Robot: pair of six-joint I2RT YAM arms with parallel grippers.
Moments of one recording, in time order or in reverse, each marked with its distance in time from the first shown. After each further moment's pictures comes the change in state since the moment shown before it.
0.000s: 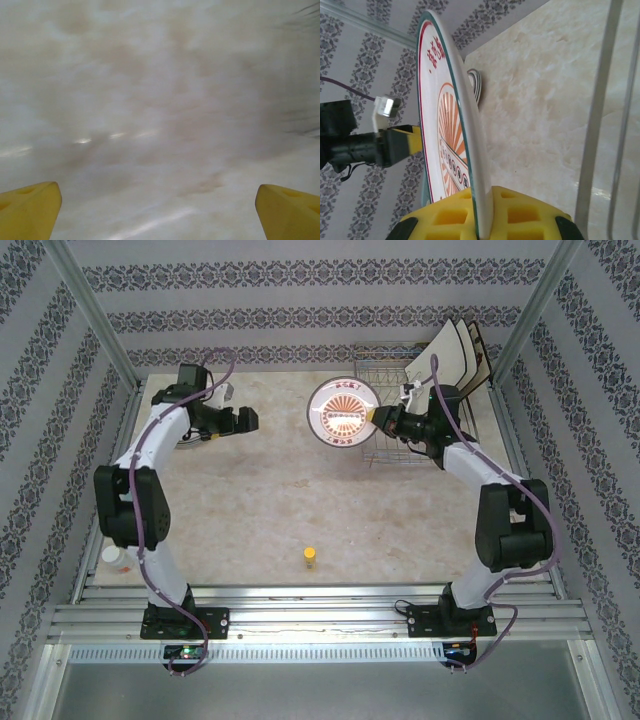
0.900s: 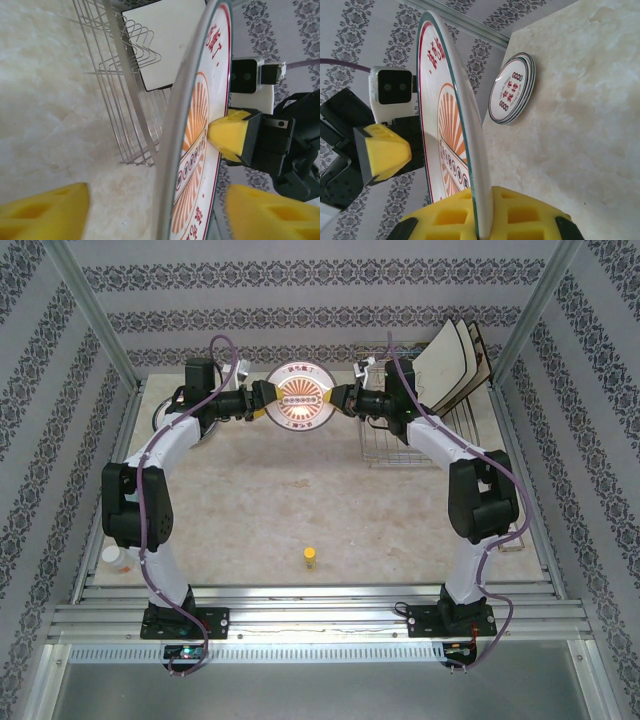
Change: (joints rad) left arm -0.053 0.031 -0.087 0.600 0.466 -0.435; right arm 0.179 0.235 0.351 0.004 -0.018 0.124
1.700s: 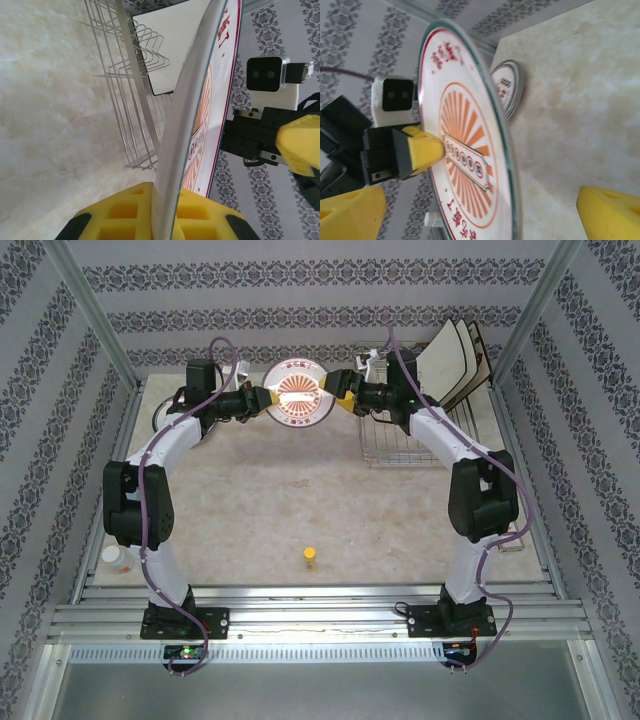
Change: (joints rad) left arm 0.002 0.013 -0.002 0.009 -0.040 -0.022; right arm -0.024 0.006 0.128 -0.249 0.064 -0.143
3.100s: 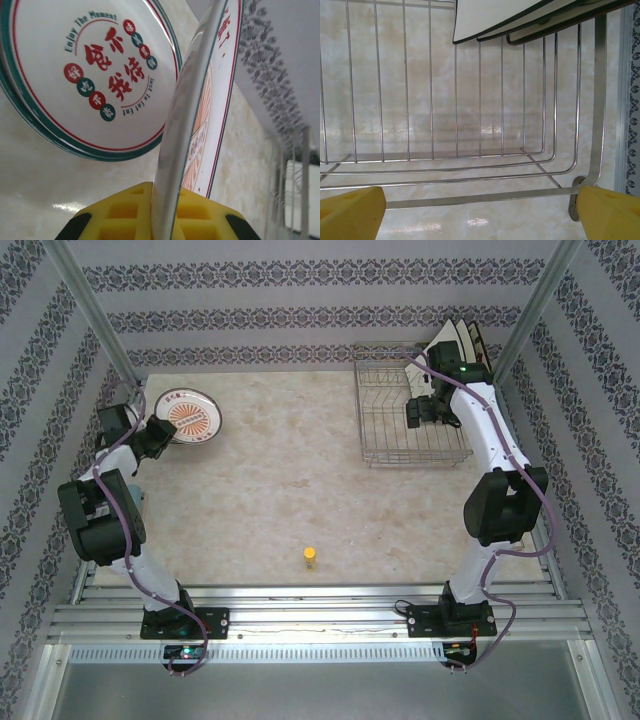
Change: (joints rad) left arm 0.497 -0.097 -0.354 0.083 -0.337 0.003; right arm -0.167 -0.060 0.279 -1.075 1.014 -0.697
